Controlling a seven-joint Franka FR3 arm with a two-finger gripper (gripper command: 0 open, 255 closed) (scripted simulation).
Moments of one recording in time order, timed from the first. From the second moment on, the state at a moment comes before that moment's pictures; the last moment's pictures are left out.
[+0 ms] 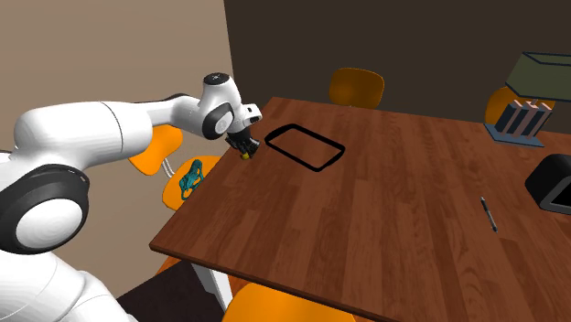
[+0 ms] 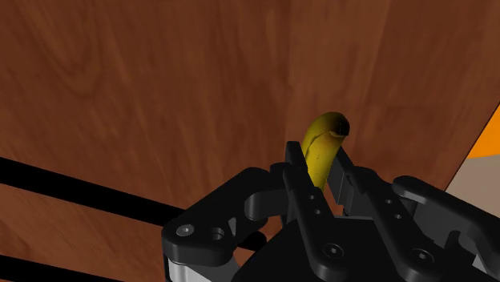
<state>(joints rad) 0.27 -0.08 0.14 -2.02 0.05 2.26 -0.14</state>
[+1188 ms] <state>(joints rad) 0.27 -0.09 0.14 -1.87 0.05 2.08 -0.13</state>
